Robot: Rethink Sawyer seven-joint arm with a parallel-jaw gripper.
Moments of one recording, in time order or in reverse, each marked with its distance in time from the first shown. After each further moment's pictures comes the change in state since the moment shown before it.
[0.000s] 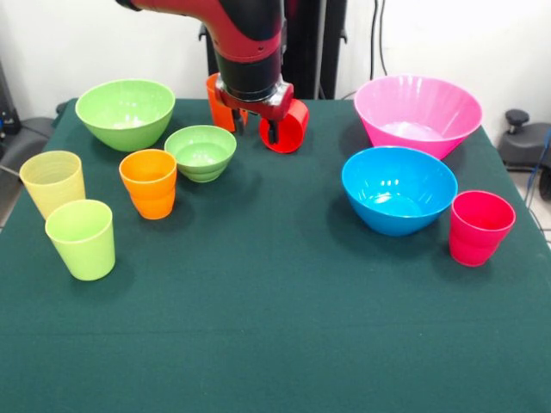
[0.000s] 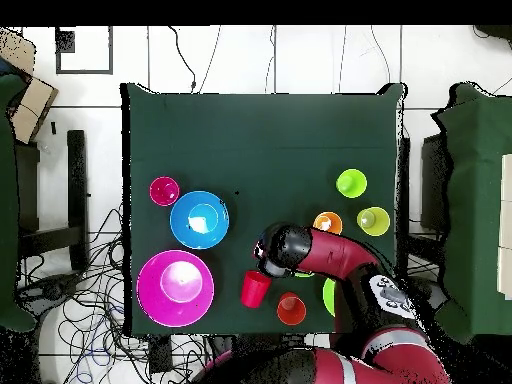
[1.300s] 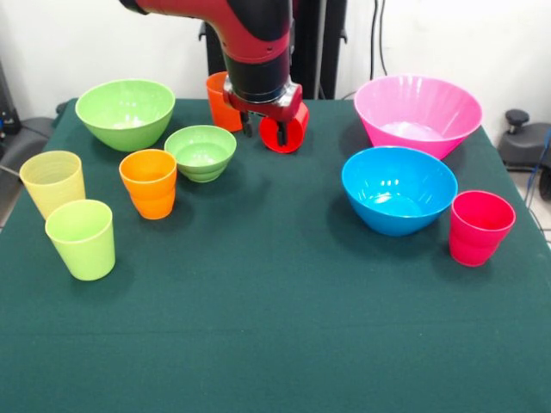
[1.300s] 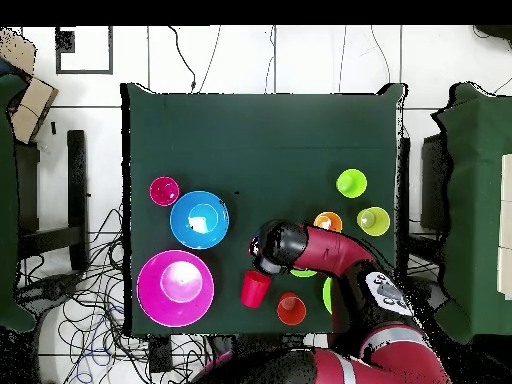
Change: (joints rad) arm 0.000 -0.004 0.027 -0.001 0.002 0.005 0.000
